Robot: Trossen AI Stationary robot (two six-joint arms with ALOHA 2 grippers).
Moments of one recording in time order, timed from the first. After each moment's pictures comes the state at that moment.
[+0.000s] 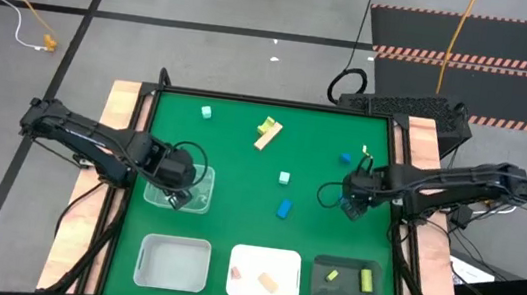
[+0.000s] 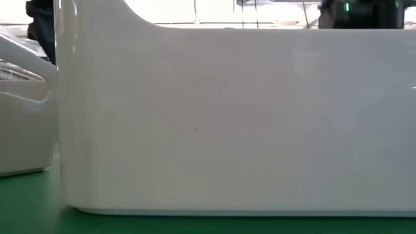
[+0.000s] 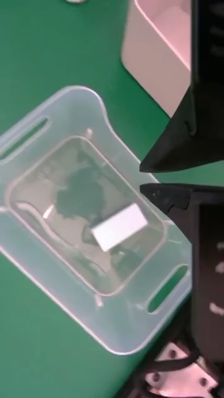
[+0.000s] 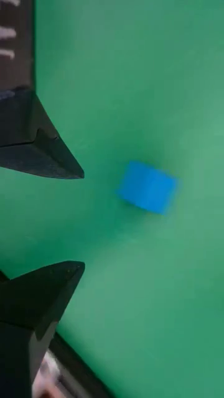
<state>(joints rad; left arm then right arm) -0.21 1.23 1.09 -1.27 -0.05 -1.00 0.03 1.08 0.69 -1.15 0.11 0.86</state>
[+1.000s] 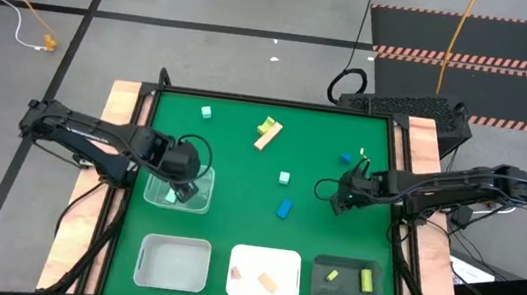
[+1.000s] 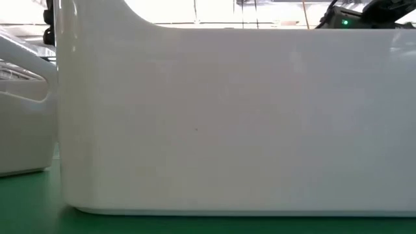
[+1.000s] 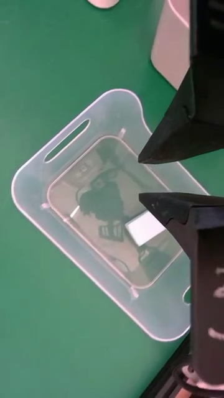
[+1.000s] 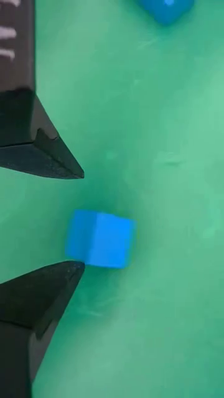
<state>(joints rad) -0.14 1.23 1.09 -1.22 -0.11 -0.90 0.00 1.08 0.50 -0.72 0.10 1.10</state>
